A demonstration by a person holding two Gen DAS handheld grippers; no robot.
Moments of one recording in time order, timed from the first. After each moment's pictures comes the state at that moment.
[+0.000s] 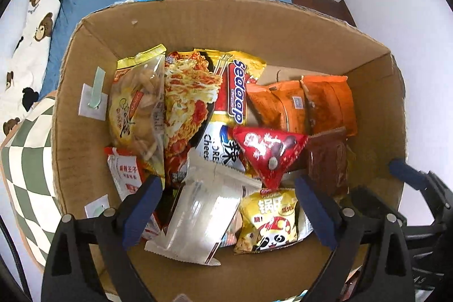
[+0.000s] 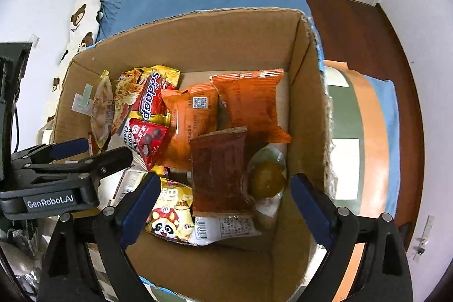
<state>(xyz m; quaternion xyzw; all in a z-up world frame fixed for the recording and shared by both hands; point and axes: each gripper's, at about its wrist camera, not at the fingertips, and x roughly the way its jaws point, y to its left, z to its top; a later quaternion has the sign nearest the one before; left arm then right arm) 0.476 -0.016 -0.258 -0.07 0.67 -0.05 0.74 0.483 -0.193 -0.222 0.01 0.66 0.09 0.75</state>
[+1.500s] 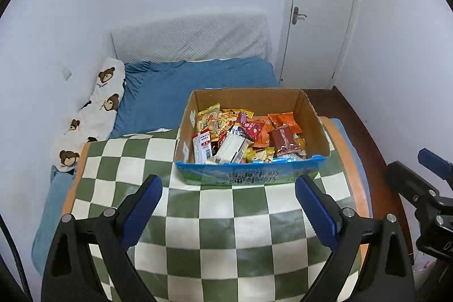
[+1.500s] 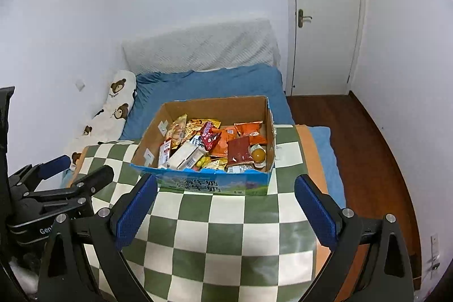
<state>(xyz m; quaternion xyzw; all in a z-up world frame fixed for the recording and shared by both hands) 0.157 -0.014 -0.066 -0.02 0.39 0.01 0.92 0.170 -0.212 -0.018 0.01 0.39 0.09 0.92</state>
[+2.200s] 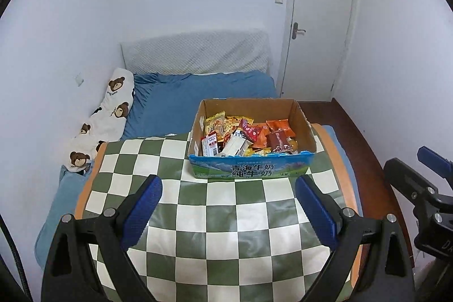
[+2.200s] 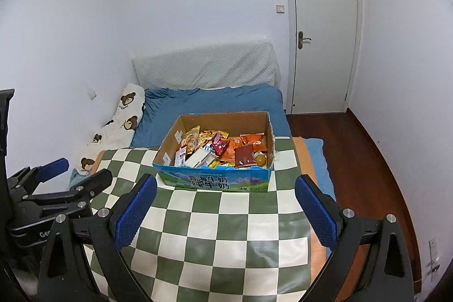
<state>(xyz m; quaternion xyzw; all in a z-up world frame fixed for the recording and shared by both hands) 0.083 -0.014 -0.031 -0.01 0.36 0.02 0.93 0.076 -0.210 0.035 0.00 0.34 0.10 0.93</state>
